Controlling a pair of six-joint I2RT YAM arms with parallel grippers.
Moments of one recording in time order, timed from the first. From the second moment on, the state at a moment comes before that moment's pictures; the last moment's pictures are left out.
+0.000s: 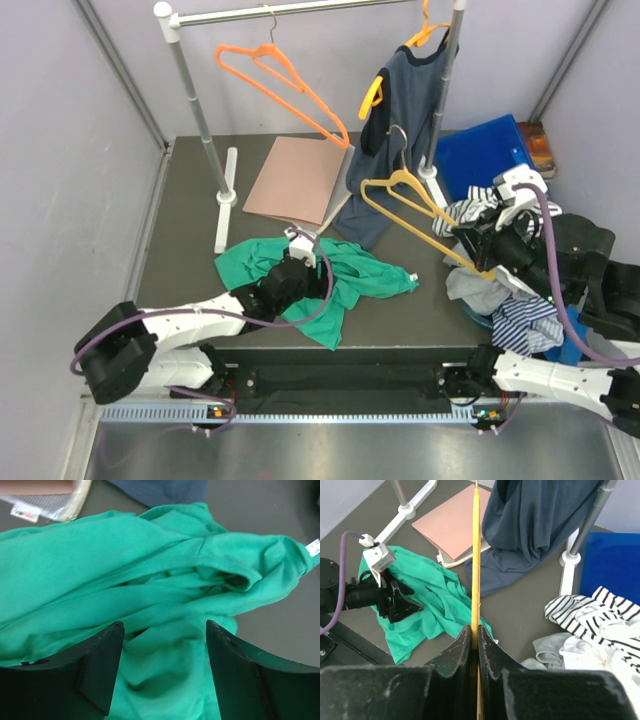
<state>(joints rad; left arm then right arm) -0.92 1.18 0.49 0.20 -0.30 -0.46 1.00 0.81 1.52 -1.02 0.45 0.15</state>
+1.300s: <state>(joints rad) -0.94 1.60 0.75 0.36 -0.17 -0.60 1.00 0.73 1.45 -1.02 0.51 0.19</state>
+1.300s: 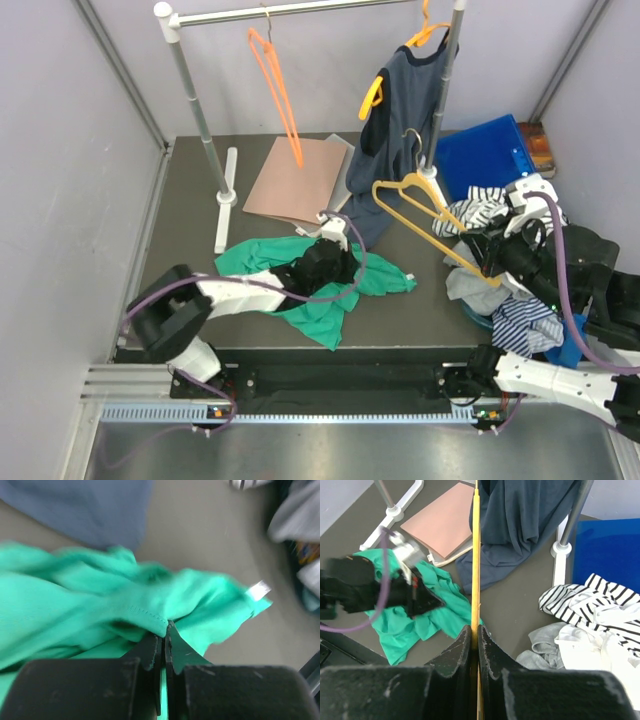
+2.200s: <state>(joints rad) -0.87 0.75 0.82 -0.25 -0.55 -0.27 1.00 0.77 1.41 -0.93 0.44 0.16</state>
